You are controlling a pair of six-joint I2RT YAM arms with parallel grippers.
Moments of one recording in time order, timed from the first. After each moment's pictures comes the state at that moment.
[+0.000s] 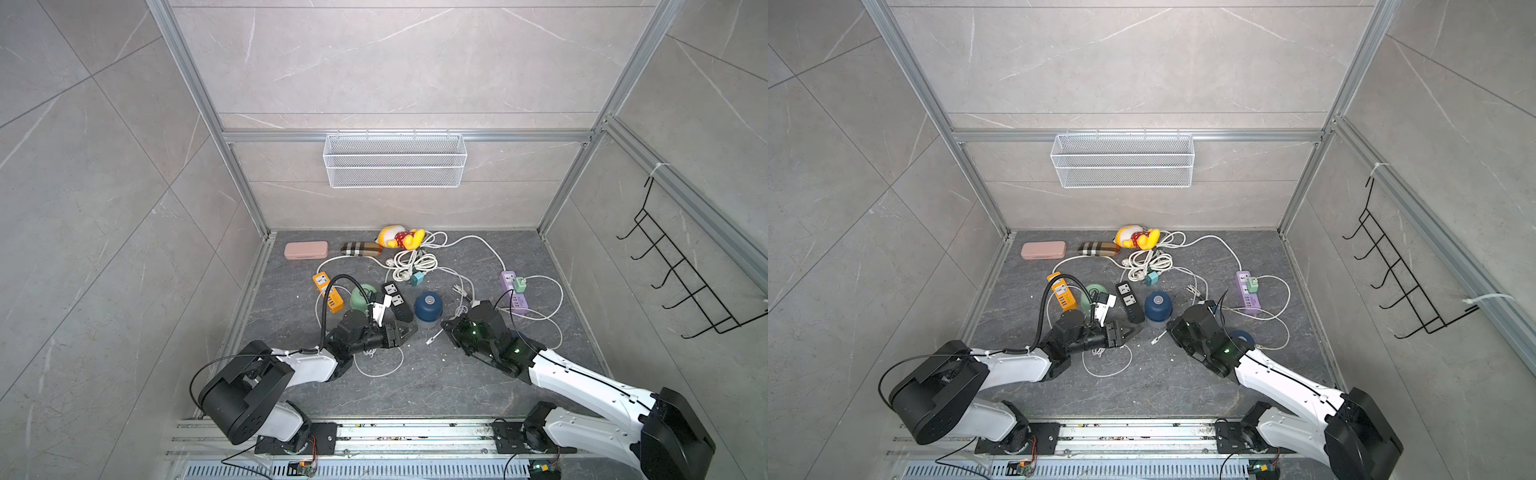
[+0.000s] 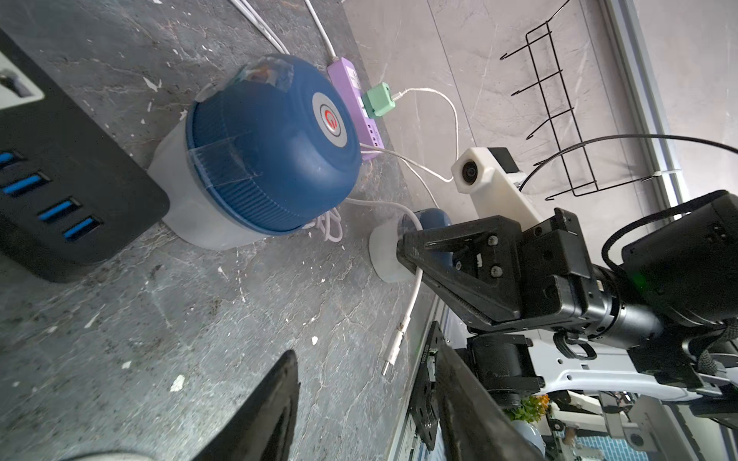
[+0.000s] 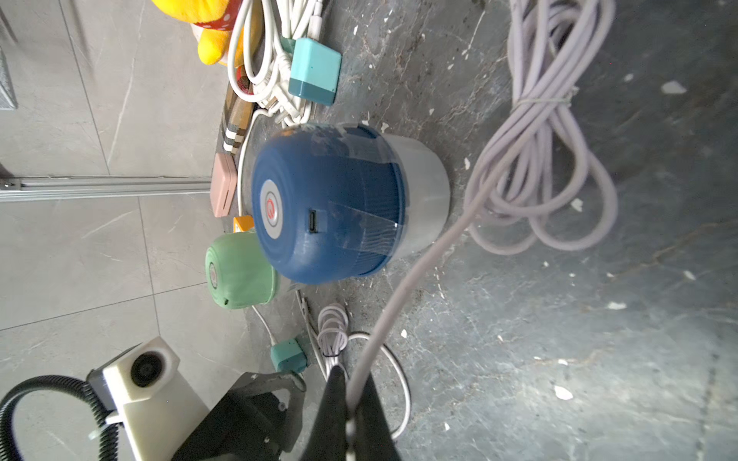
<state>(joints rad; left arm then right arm) -0.70 1.47 0.42 0.79 0.55 -0.91 0.70 1.10 0.57 -0.08 0.02 1.39</state>
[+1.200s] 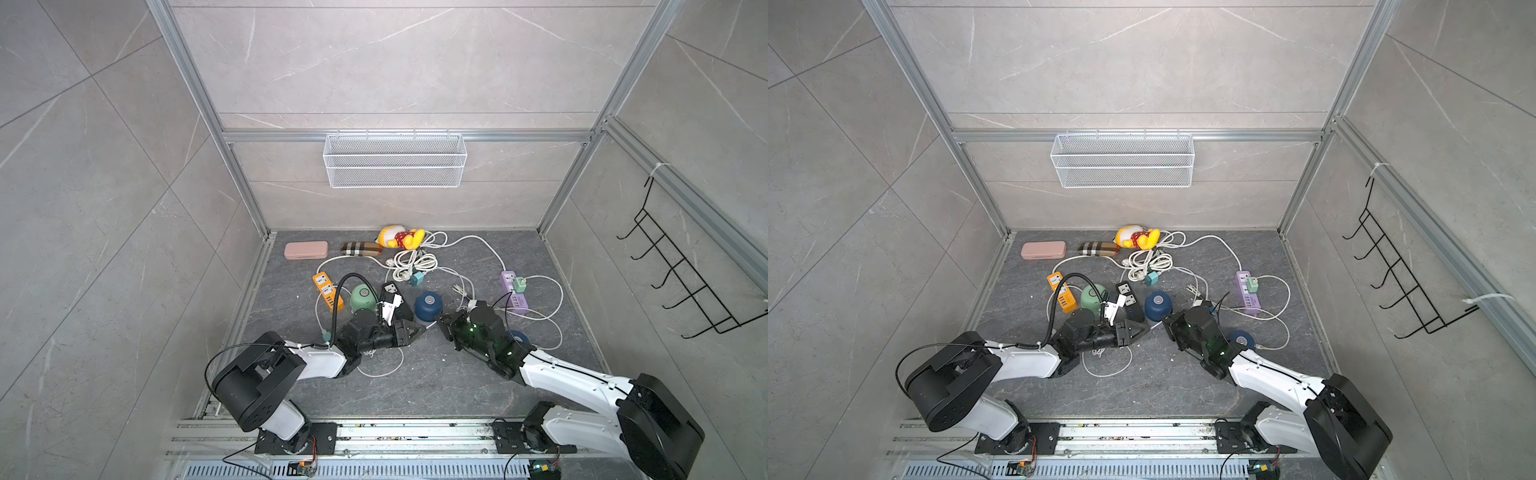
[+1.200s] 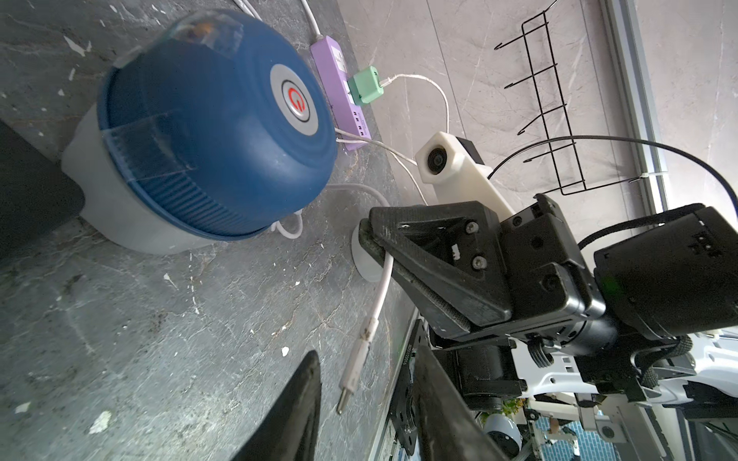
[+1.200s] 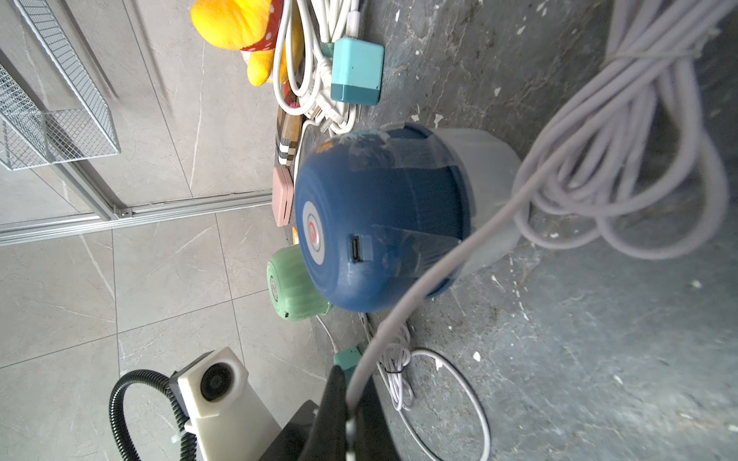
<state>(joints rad) -0.76 1.53 0.48 0.80 0.54 -0.95 0.68 1.18 0.48 0.25 -0.02 1.53</state>
